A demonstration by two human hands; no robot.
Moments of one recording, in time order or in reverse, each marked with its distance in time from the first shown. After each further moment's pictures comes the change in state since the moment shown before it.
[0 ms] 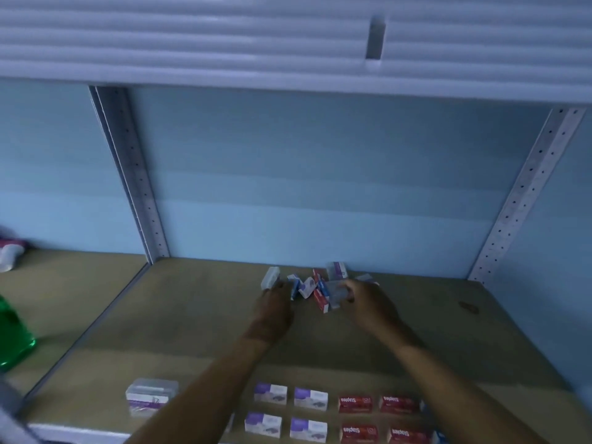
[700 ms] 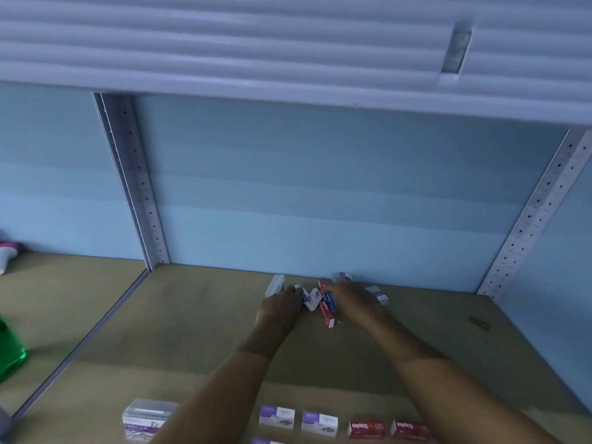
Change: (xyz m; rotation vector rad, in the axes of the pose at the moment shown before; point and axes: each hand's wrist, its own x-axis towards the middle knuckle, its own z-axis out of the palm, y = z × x) left_hand 0.041 -0.012 0.008 0.343 -0.061 0.113; right_hand 0.072 -0.023 0.028 -0.269 -0.182 0.003
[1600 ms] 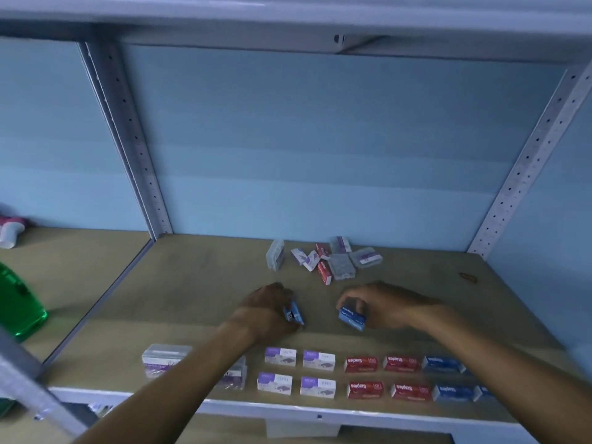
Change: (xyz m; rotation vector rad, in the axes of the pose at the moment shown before) left_hand -0.109 -0.002 -0.030 -0.259 -0.132 0.019; right_hand -0.120 0.036 -0.011 0.102 -0.277 -0.267
